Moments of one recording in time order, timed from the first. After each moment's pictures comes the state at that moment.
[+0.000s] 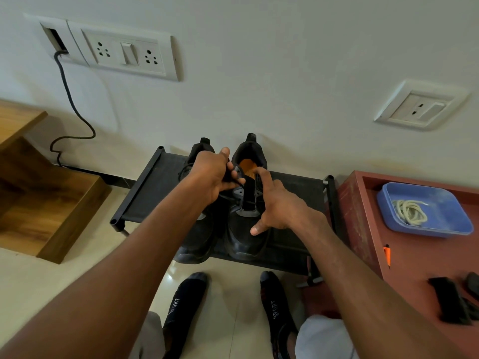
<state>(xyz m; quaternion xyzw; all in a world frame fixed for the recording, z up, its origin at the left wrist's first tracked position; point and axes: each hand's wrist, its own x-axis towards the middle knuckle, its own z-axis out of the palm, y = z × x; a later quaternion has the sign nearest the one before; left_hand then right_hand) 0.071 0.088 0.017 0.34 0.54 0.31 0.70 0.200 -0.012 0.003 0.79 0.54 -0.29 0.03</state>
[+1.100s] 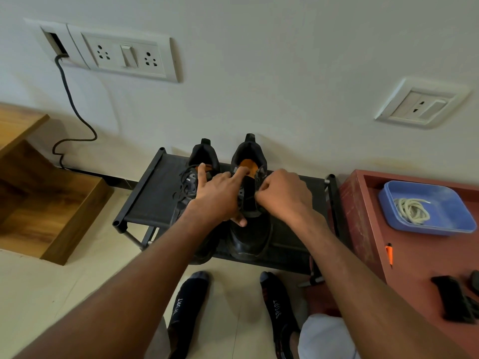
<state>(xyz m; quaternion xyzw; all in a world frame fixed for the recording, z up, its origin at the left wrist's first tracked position) 0.061 0.066 -0.010 0.89 0.44 -0.09 0.12 0.198 -0.005 0.011 0.83 0.50 -0.18 -0.15</state>
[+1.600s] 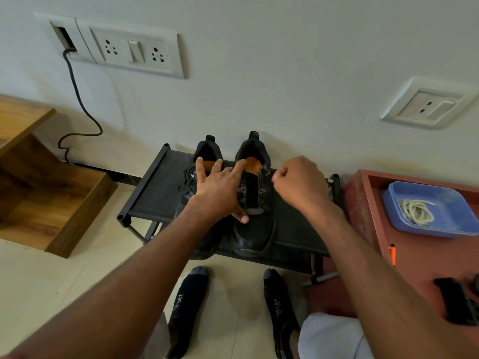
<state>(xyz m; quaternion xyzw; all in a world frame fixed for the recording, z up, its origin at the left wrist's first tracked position) 0.055 0.067 -0.008 0.88 0.46 -0.07 0.12 0.220 -0.001 0.013 0.85 0.47 -0.13 -0.20</state>
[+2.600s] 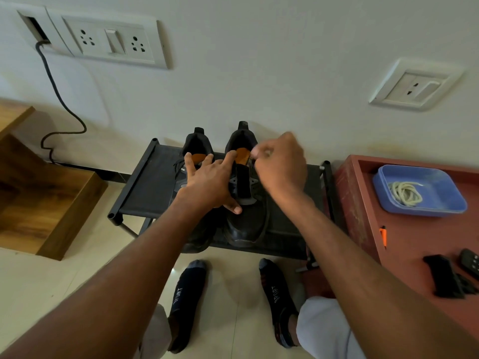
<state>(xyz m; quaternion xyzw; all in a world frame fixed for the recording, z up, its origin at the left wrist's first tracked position) 0.053 0.070 -0.009 0.88 0.46 -0.08 0.13 0.193 0.004 0.012 0.81 0.44 -0.08 -0.38</state>
